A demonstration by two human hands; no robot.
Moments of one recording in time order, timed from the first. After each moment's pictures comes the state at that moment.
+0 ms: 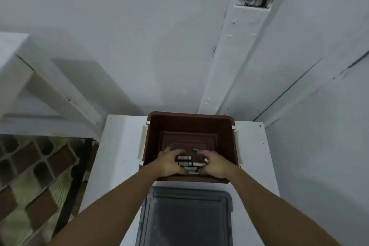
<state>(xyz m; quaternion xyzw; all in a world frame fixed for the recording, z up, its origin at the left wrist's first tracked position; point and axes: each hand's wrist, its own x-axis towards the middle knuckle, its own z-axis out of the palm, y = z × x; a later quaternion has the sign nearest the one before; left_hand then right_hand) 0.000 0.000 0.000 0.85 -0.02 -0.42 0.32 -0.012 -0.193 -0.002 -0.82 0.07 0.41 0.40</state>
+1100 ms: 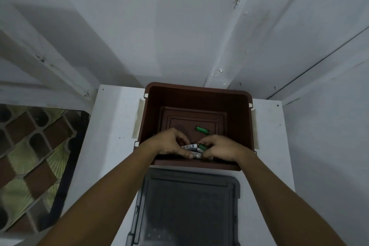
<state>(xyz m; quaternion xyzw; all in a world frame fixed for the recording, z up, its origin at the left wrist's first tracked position) 0.020 0.009 -0.058 0.80 -0.04 -0.45 0.38 0.001 -0.192 -0.017 -0.82 0.01 0.47 0.34</state>
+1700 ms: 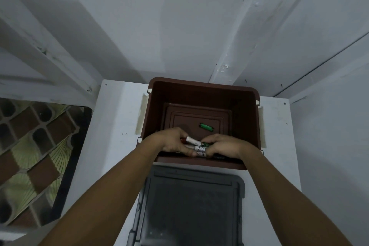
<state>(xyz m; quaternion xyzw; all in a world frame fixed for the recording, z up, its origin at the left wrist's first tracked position) 0.024 0.009 -0.060 0.78 -0.06 -0.51 0.36 0.008 -0.190 -0.023 -0.77 0.00 0.53 0.36</state>
